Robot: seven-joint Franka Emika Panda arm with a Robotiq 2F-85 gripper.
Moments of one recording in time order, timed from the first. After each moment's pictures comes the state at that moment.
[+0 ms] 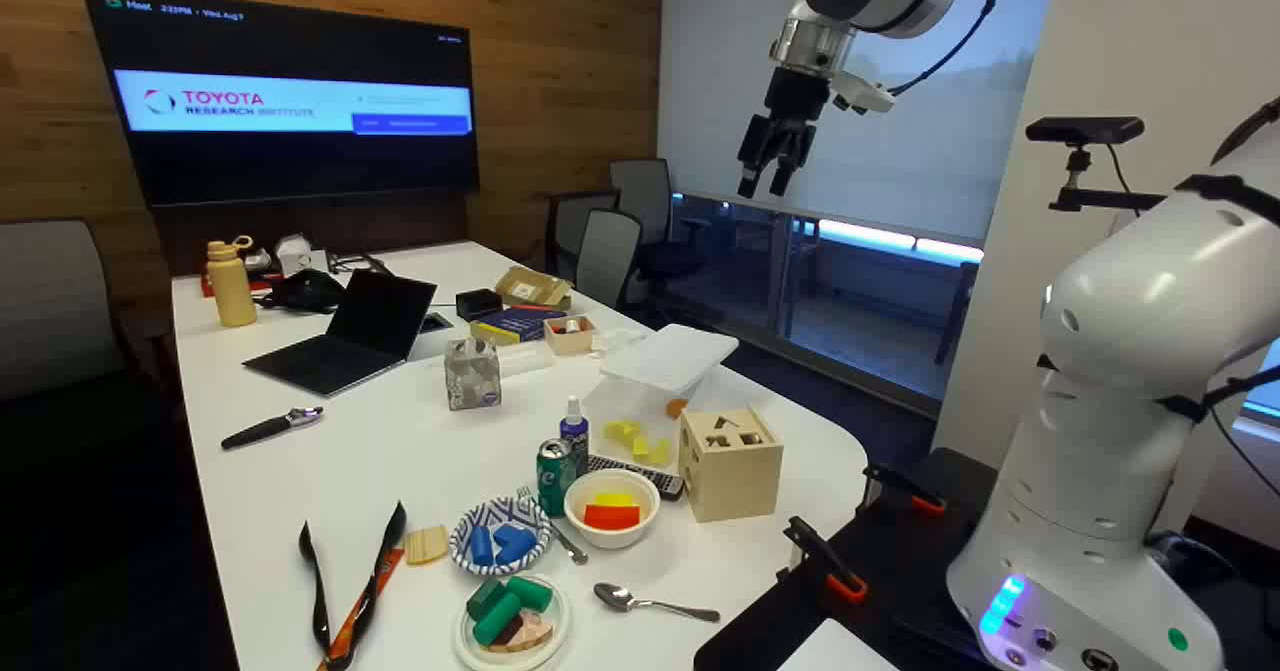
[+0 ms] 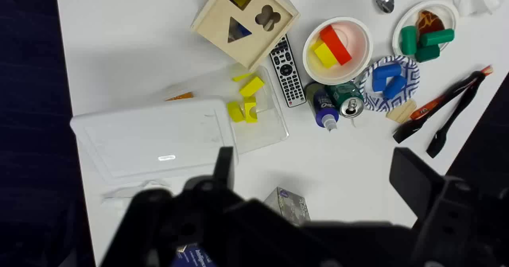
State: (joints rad) arm 0.03 -0.60 -0.18 -2.47 0.01 2.10 -0.29
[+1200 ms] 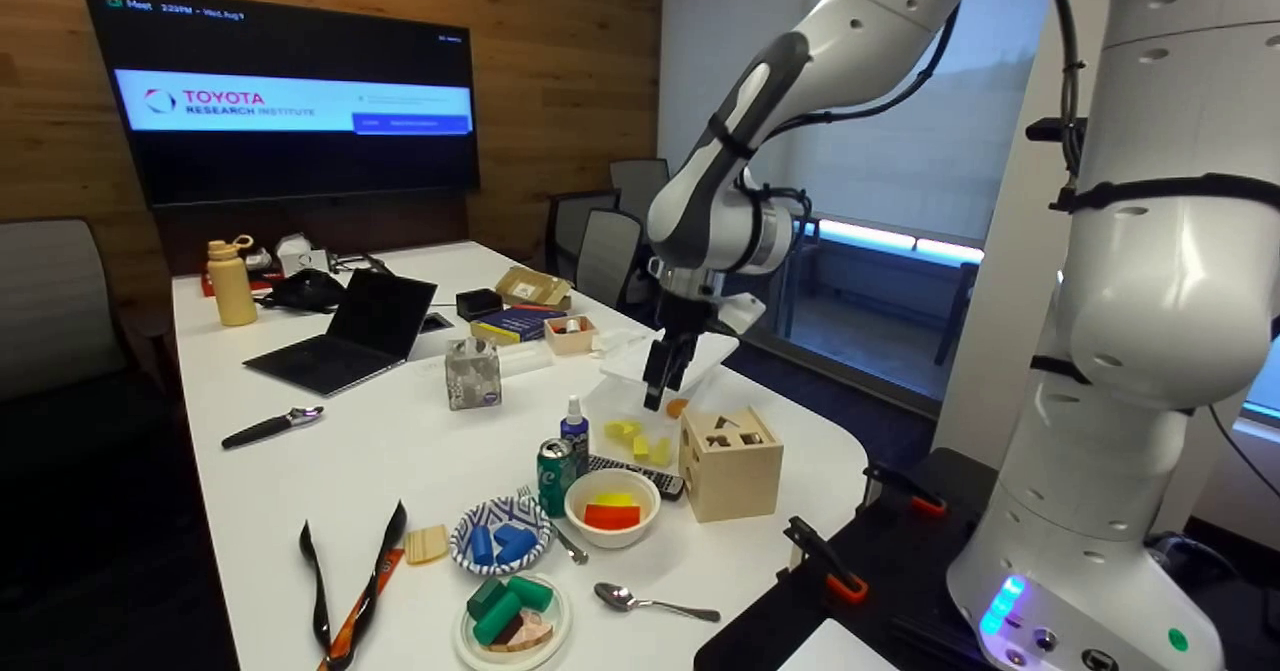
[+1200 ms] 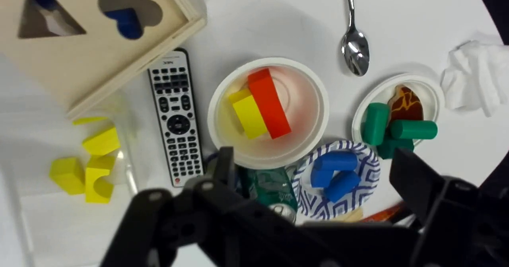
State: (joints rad) arm 0.21 0.11 -0.04 -2.57 0.47 2.74 -0.72
